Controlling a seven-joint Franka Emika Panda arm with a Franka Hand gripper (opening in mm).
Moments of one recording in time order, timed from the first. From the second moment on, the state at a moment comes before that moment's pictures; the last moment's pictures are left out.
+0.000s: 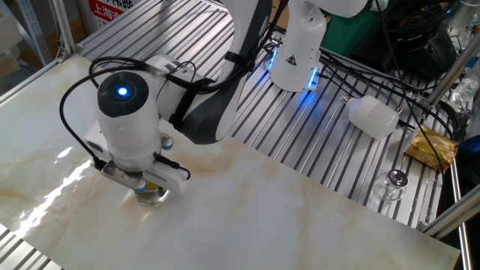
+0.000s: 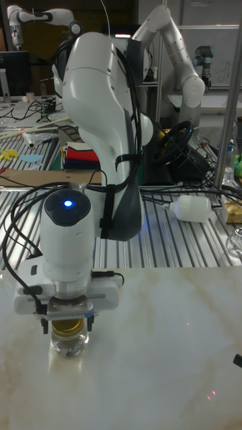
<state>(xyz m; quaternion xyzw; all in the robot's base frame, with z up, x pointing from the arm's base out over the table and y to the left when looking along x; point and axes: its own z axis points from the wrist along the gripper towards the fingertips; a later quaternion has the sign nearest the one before) 0.636 -0.097 0.145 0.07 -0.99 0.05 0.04</state>
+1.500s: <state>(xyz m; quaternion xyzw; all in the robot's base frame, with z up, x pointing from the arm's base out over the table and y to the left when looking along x) 0.612 -0.103 0.143 0.06 -1.00 0.06 0.03</state>
